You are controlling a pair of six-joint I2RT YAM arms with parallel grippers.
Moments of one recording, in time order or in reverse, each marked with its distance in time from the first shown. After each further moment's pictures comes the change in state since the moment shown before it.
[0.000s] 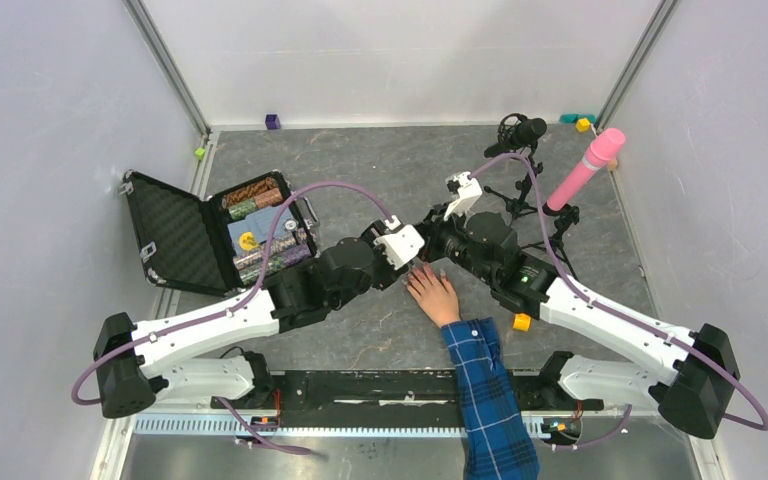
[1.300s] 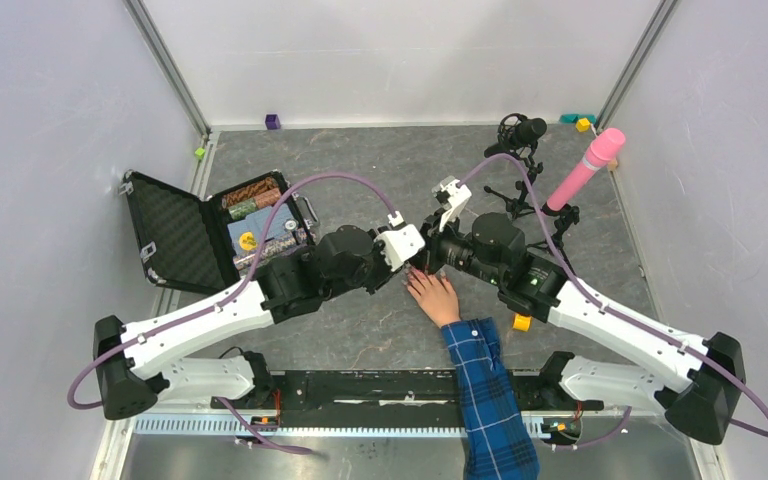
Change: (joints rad) left arm 0.024 0.011 0.119 -0.244 0.166 -0.031; right arm 0.011 -0.034 0.031 -0.079 -0.154 -0.132
